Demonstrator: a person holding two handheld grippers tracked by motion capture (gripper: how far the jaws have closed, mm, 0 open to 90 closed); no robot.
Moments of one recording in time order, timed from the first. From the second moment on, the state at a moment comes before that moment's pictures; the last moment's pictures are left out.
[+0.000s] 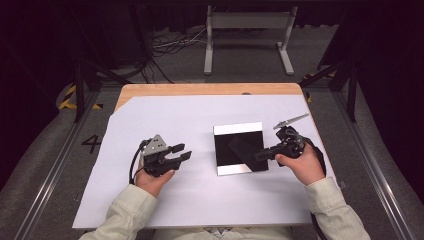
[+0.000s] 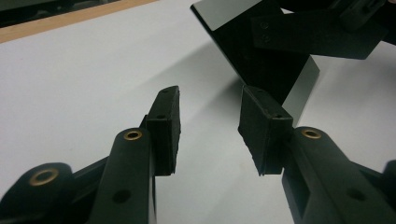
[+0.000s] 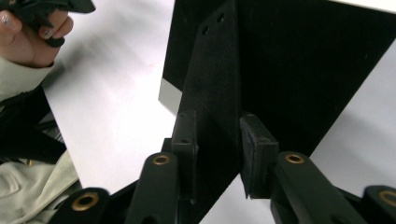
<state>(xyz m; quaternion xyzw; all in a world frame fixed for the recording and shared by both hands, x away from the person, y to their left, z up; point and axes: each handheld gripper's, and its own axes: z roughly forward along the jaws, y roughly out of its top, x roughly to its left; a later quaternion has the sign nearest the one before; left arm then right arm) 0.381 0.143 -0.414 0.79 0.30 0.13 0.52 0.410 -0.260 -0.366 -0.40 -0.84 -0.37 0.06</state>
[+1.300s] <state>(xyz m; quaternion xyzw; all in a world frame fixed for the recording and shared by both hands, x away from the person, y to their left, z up) 0.382 0.141 -0.413 0.79 0.30 0.13 0.52 0.388 -0.255 -0.354 -0.33 -0.85 -0.38 0.12</state>
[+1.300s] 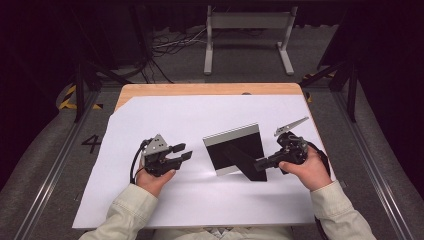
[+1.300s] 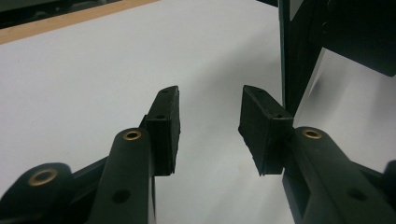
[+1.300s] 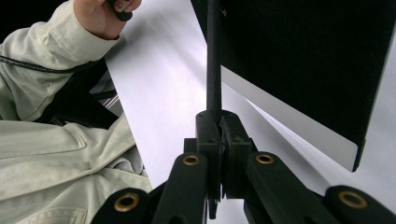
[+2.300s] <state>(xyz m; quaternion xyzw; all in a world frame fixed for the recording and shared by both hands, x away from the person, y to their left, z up) 0.382 0.141 -0.414 0.79 0.30 0.13 0.52 0.384 -0.224 -0.369 -0.30 -0.85 -0.42 -0.01</state>
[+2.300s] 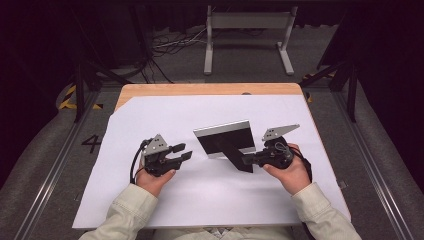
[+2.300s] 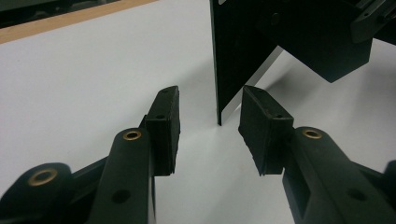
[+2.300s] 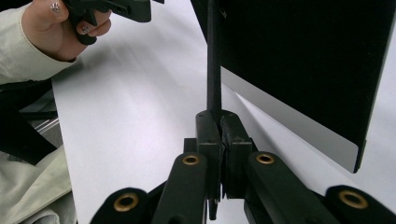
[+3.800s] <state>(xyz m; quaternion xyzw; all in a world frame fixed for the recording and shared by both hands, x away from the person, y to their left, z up) 0.386 0.137 -0.415 0.80 0.30 0.12 0.51 0.371 -0.236 -0.401 -0.24 -0.90 -0.36 -0.03</state>
